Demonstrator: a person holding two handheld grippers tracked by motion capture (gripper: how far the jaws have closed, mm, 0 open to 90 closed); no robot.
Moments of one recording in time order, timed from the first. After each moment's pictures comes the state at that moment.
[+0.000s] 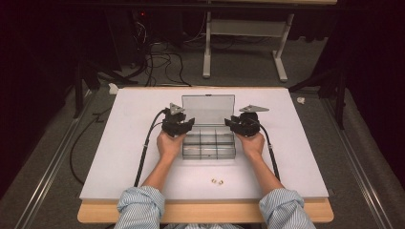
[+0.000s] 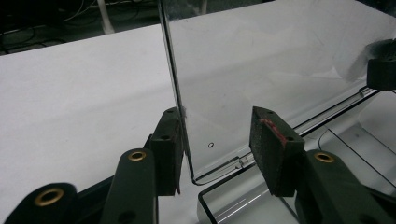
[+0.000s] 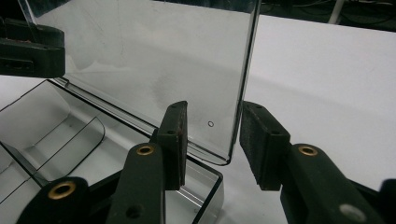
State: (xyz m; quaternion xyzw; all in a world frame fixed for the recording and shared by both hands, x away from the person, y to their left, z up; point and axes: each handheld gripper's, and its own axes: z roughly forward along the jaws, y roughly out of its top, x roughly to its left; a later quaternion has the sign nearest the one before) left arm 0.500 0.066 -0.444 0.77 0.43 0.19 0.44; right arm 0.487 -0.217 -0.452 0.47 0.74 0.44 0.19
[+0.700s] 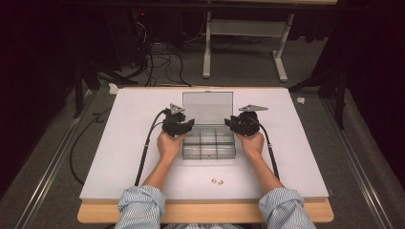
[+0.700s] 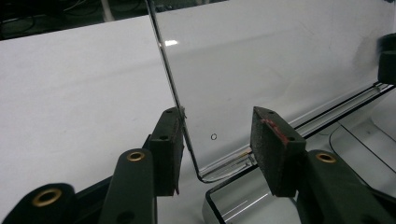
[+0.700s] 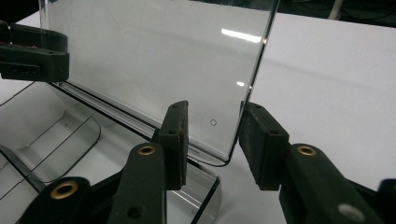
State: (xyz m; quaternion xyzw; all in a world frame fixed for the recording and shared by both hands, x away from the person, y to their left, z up) left arm 0.504 0.066 -0.449 0.77 0.44 0.18 0.43; right arm 0.490 -0.216 -0.452 0.48 0.74 0.43 0.18
